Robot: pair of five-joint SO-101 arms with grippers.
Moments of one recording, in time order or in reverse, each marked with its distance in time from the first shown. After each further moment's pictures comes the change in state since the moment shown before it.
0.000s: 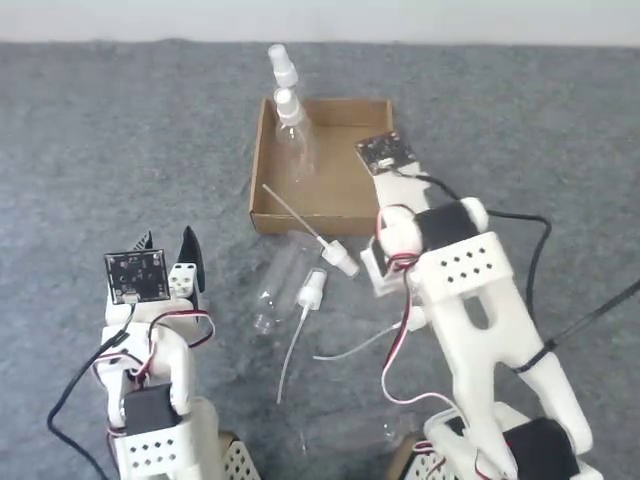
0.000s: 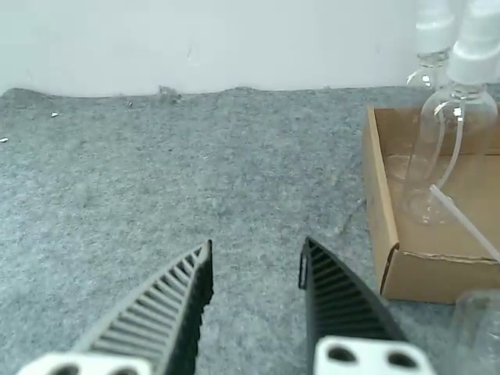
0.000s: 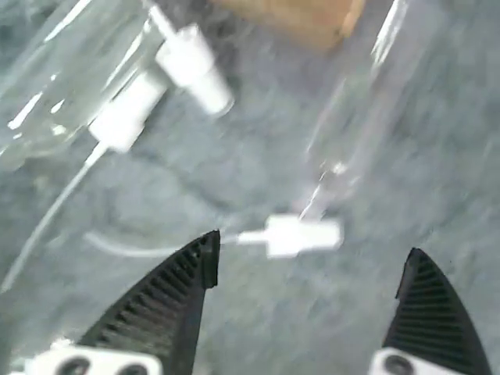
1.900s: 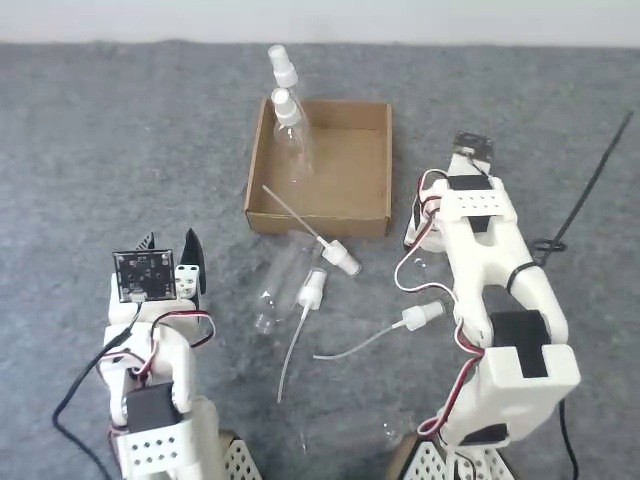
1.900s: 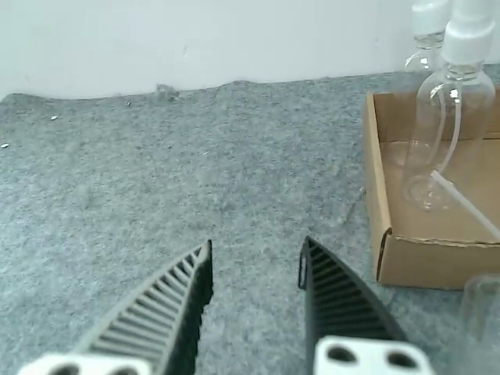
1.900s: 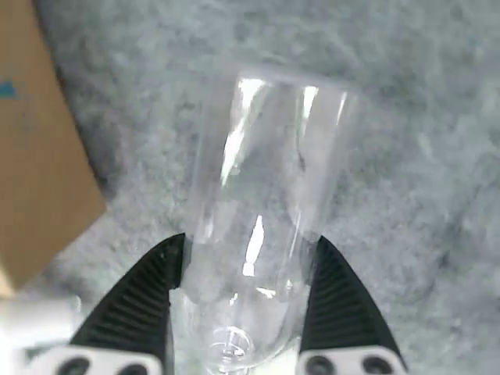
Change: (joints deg) left arm 0.1 0.0 0.7 0.0 -2.7; right arm 16.2 32.8 -5.7 -20.3 -28.2
